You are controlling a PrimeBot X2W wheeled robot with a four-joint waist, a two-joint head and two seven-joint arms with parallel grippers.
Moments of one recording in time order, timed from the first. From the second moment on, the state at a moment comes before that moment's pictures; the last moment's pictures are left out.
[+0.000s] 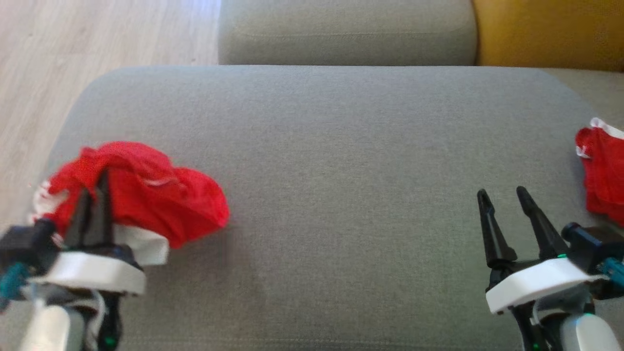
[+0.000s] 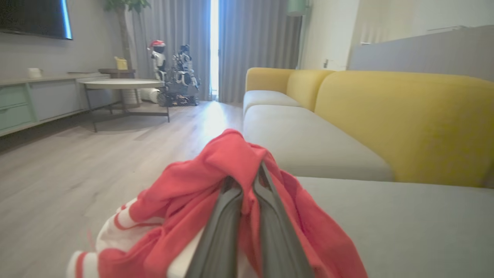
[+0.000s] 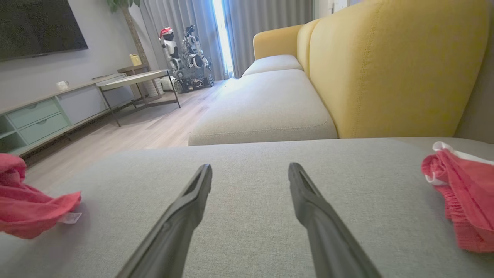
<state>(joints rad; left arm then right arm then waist) -0.04 0.29 -0.08 0.00 -0.35 0.07 -0.16 0.08 -0.05 0.02 -0.11 0.22 0.13 0.12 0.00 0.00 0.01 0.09</state>
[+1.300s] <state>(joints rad) -0.21 0.15 -0.48 0.21 -0.29 -0.05 -0.14 0.02 -0.05 0.03 -0.11 0.30 0.13 0.07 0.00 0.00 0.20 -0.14</state>
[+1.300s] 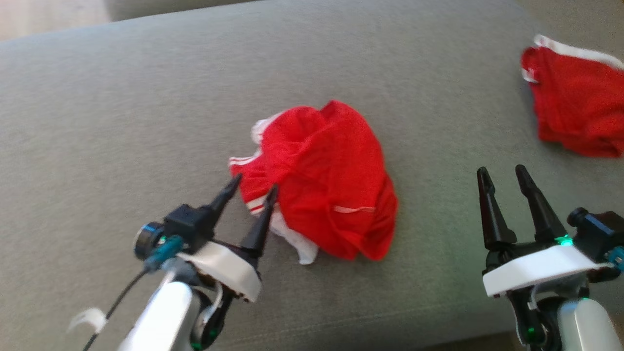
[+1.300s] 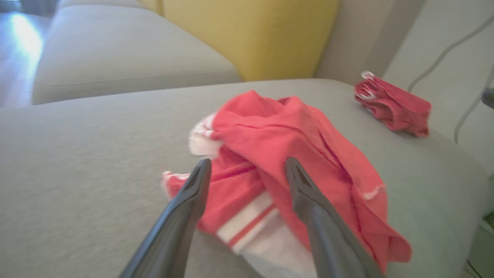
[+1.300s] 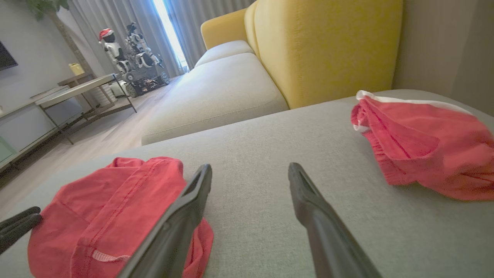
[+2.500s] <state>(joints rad) 0.11 0.24 -0.25 0.08 -0.36 0.15 -0.21 0.12 -0.05 0.04 -0.07 0.17 0.13 0.12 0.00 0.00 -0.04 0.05</state>
